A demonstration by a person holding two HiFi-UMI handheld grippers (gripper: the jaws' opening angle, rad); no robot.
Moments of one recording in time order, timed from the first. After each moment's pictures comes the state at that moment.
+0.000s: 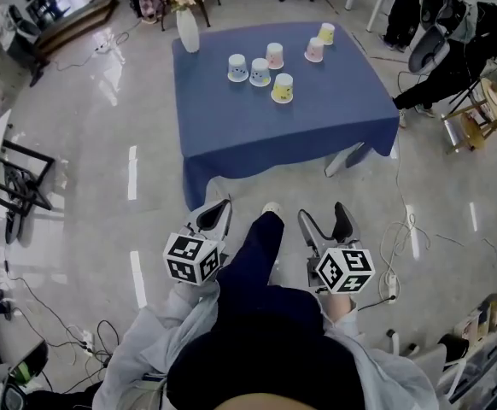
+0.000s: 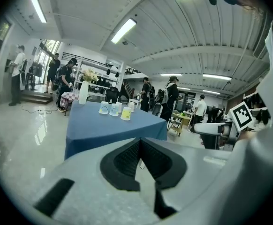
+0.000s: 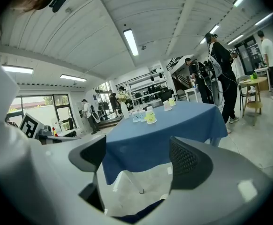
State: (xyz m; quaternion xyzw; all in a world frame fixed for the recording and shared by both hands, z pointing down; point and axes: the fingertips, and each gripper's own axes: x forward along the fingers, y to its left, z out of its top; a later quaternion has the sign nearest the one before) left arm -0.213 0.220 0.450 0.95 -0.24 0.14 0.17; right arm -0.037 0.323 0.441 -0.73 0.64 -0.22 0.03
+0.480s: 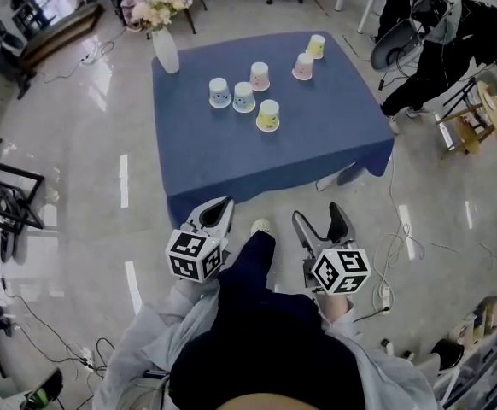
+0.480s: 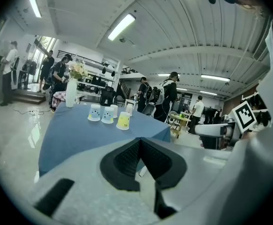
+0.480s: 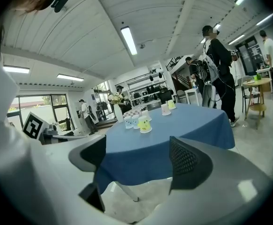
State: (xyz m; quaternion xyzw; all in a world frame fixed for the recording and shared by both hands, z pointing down) left arm -0.113 0.130 0.450 0.95 -0.21 0.14 0.17; right arm 0.037 0.237 0.438 -0.74 0.64 -0.22 0.03
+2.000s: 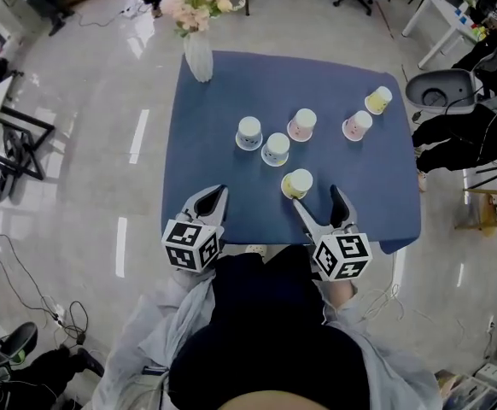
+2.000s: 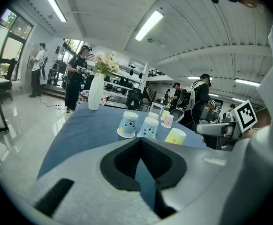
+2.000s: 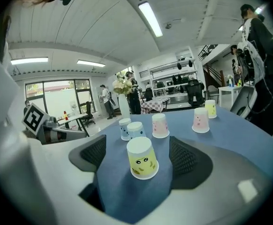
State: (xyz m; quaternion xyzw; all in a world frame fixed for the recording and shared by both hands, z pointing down) left arm -0.060 -0.090 0.474 0.90 -0.37 0.12 0.22; right arm 0.123 -0.039 0.452 -0.62 0.76 -0.20 -0.07
